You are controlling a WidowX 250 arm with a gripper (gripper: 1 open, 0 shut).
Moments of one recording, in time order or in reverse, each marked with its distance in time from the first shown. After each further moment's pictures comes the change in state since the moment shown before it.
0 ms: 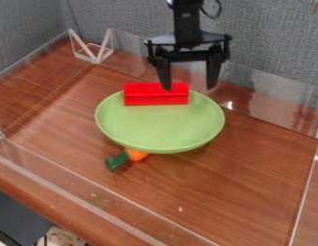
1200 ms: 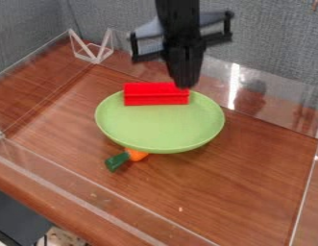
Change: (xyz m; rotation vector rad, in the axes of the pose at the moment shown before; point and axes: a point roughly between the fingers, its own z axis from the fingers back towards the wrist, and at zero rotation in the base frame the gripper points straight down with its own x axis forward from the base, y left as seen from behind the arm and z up) arm -0.093 0.004 0.065 -0.033 -0.108 0.309
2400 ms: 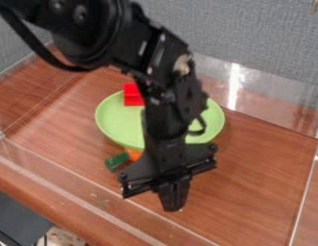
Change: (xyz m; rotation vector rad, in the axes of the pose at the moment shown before) arm -0.045 0.043 -0.114 0.050 0.057 0.120
